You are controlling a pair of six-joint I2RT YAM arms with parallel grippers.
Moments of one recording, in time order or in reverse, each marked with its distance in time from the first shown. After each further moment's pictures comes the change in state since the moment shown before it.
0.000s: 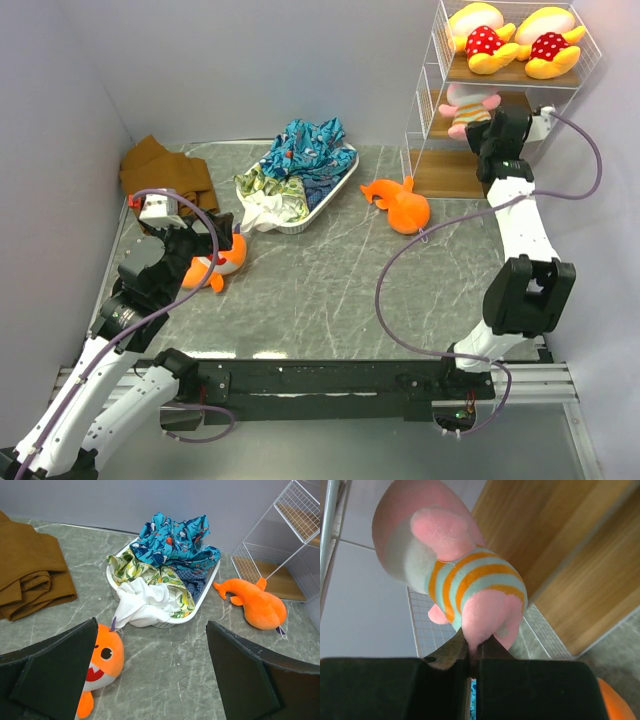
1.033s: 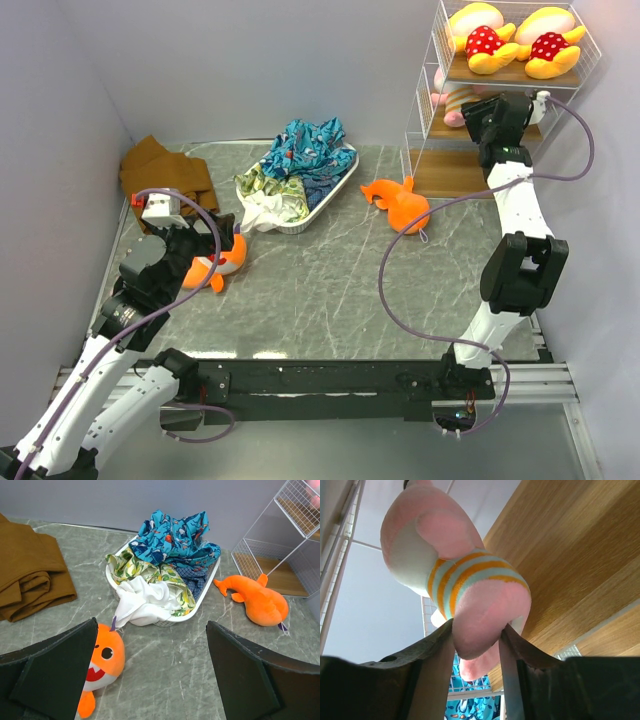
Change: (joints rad) left arm 0.000 0.008 0.000 0.000 0.015 0.016; right arm -0.031 0.180 0.171 0.072 -0.163 -0.014
